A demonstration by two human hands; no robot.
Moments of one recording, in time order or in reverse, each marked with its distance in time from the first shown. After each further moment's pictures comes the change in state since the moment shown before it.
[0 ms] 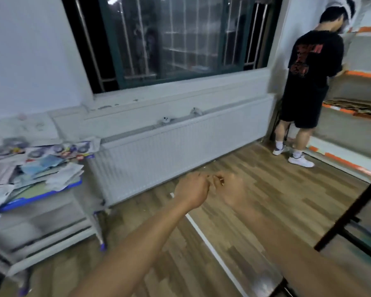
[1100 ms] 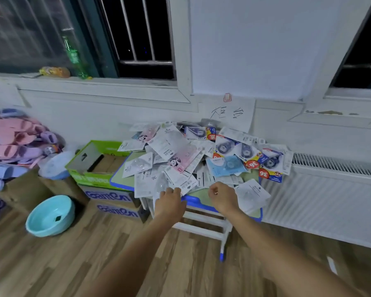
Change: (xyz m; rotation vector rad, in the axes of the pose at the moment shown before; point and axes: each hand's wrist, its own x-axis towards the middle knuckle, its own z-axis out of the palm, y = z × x) left_hand -0.206 -0.672 -0.149 0.002 0.022 -1.294; right_hand 0.176 -0.432 0.627 0.003 -0.816 -0.324
